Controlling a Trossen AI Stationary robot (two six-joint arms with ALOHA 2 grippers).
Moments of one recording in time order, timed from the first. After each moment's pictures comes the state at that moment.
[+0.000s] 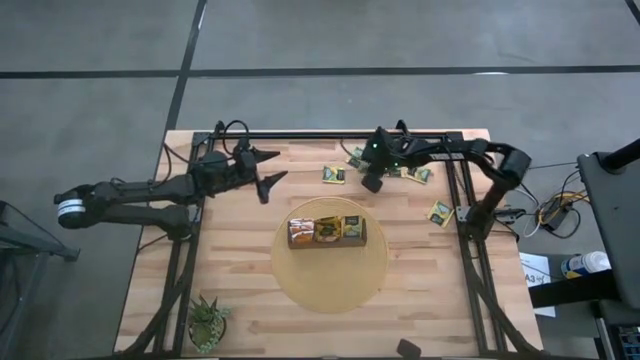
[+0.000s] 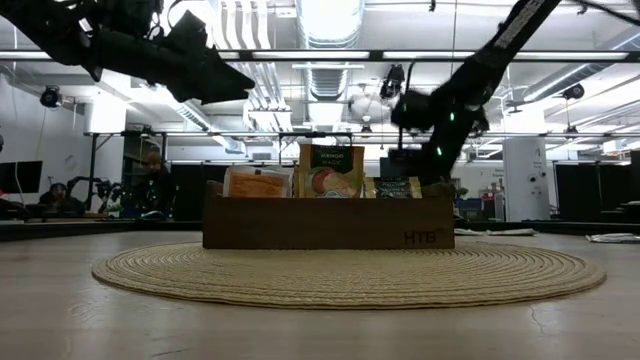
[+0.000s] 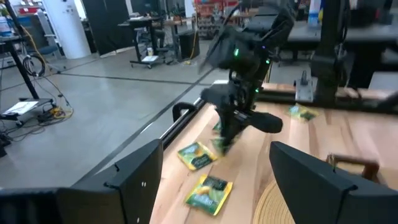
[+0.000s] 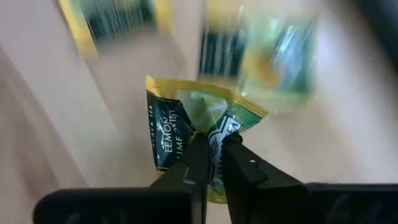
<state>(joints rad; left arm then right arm) 0.36 0.91 0.44 0.41 -0.06 0.08 -0.59 1.72 0.92 -0.27 0.01 -0.11</state>
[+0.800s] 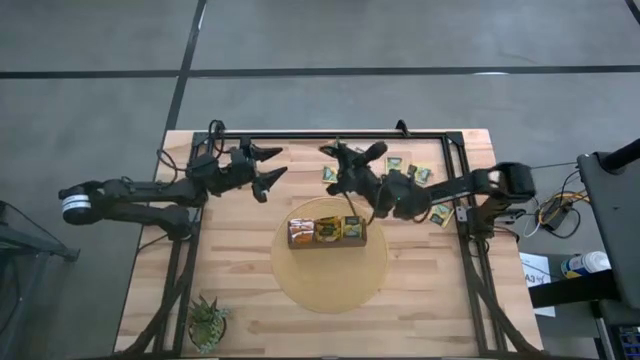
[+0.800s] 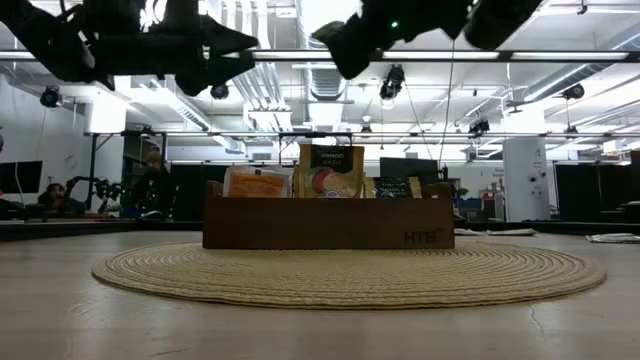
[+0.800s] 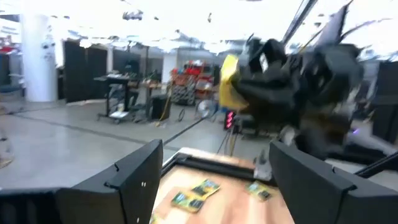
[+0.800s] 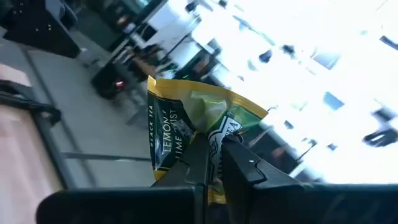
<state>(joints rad) 0.36 0.99 0.37 0.87 0.05 -0.10 -0.01 1.66 0.93 1.05 0.87 -1.02</state>
